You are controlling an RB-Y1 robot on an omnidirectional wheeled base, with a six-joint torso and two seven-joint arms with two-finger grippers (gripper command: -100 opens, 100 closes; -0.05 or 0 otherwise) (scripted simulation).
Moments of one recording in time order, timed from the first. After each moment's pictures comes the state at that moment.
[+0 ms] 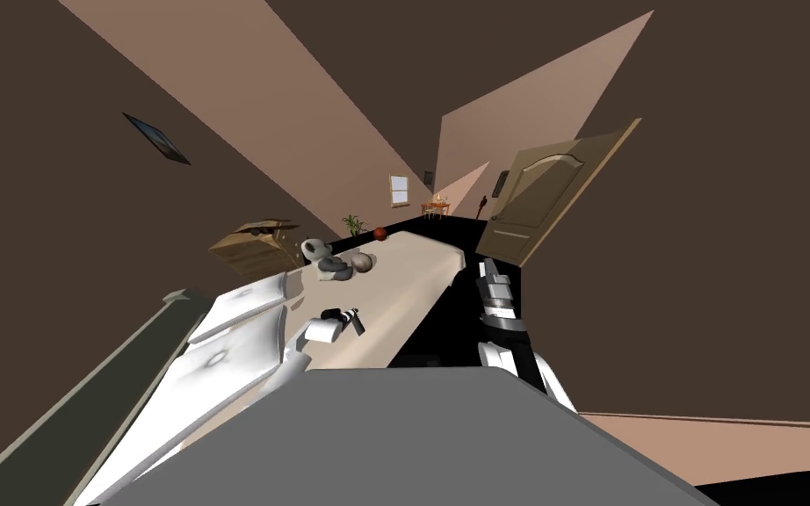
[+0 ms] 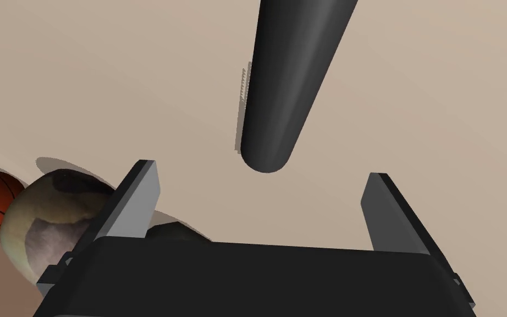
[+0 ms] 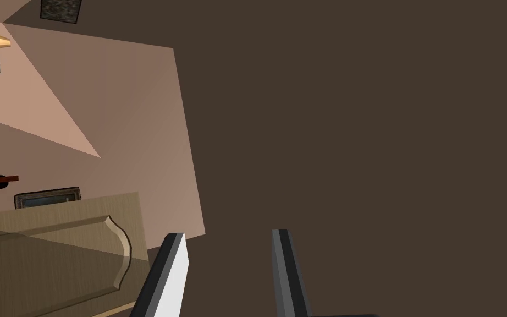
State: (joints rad) left arm 0.10 0.43 -0.11 -1.54 0.25 0.88 -0.48; right arm 0.55 0.00 -0.02 -2.25 0.12 -0.44 0.02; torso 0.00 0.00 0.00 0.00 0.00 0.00
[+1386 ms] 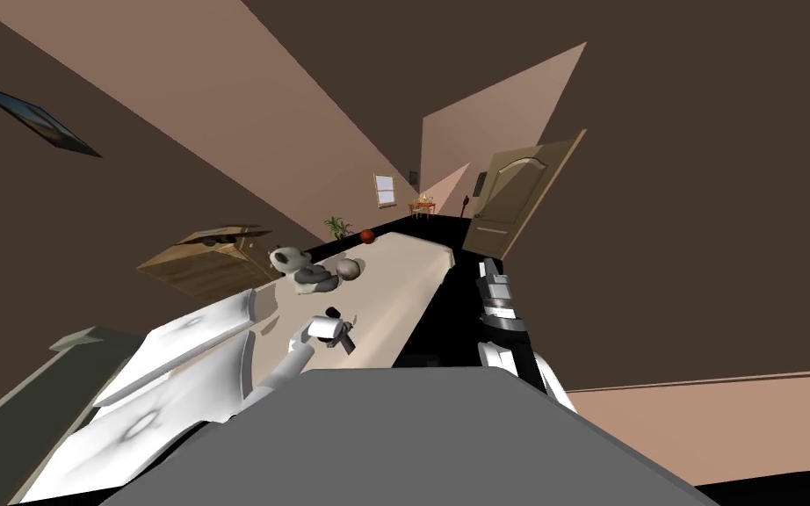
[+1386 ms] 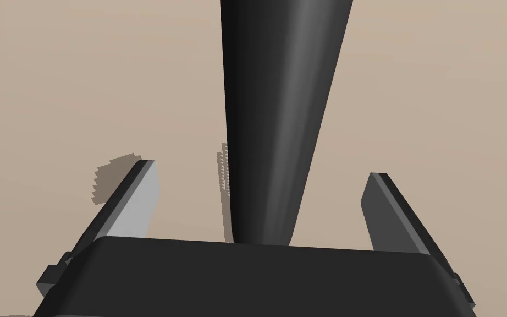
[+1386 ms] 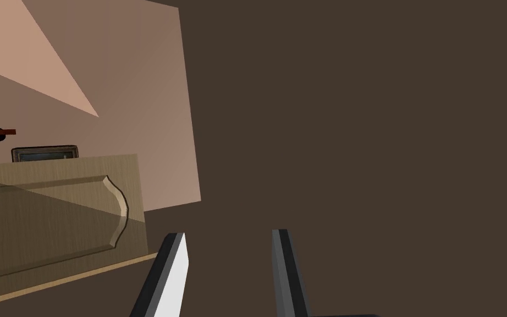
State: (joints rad) left arm 0.00 0.46 -0.15 -1.34 0.30 1.13 -0.58; right arm 0.55 0.00 -0.02 -2.25 0.12 -0.44 0.02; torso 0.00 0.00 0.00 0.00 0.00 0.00
